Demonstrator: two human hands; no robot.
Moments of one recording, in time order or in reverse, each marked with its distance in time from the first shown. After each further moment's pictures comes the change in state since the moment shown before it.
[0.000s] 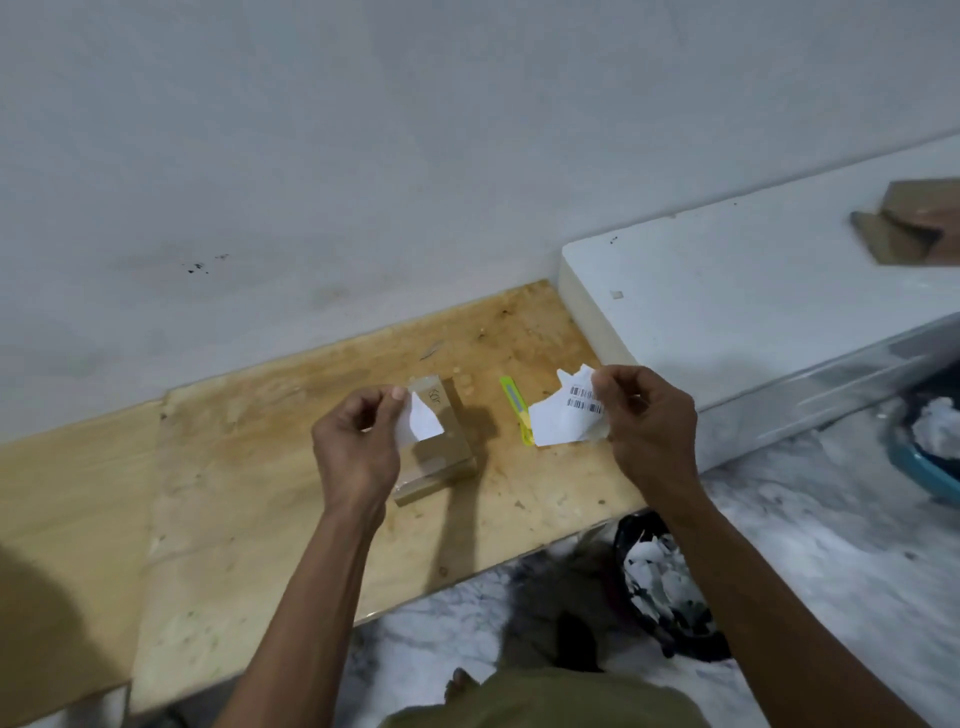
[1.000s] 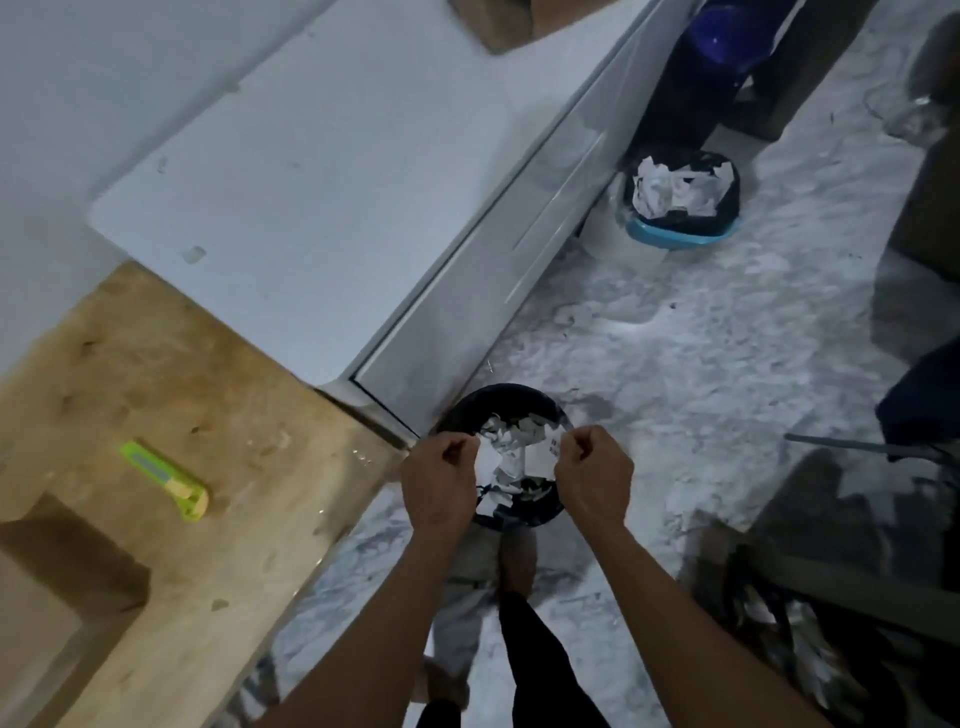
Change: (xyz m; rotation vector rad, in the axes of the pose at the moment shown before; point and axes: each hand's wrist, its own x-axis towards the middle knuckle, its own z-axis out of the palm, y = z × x) left_hand -0.202 -0.176 0.340 0.662 -0.810 0.111; right_hand -0.037 0.286 -0.208 -0.371 0.446 0.751
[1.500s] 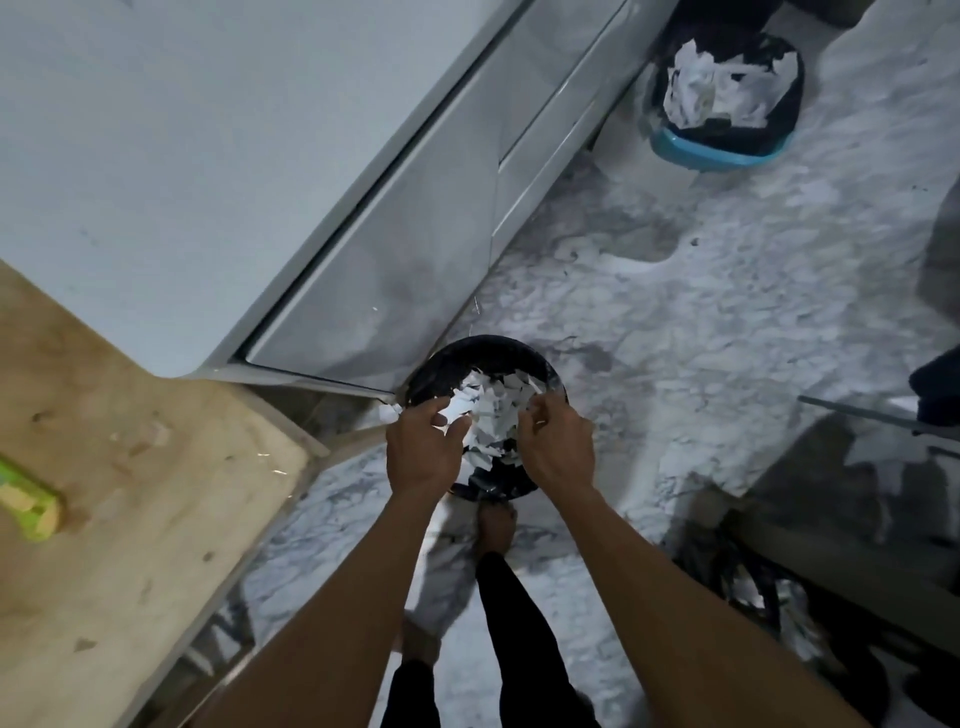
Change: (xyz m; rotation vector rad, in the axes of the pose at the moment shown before) left_hand 0.059 -0.052 0.094 0.146 -0.137 -0.191; right_hand 0.081 0.051 0.066 -0.146 -0.285 0.016
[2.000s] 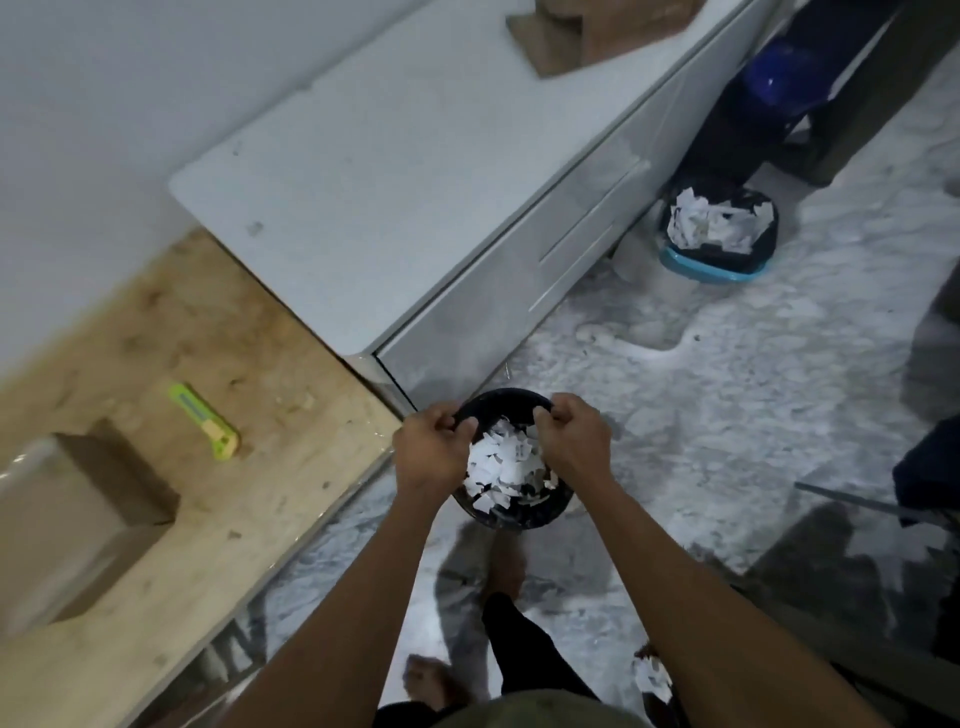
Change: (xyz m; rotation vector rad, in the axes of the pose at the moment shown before) left_hand -0.101 0.052 -0.116 -0.172 0.143 0.064; right_hand -0.086 -0.075 -0.080 0.163 -0.018 -0.142
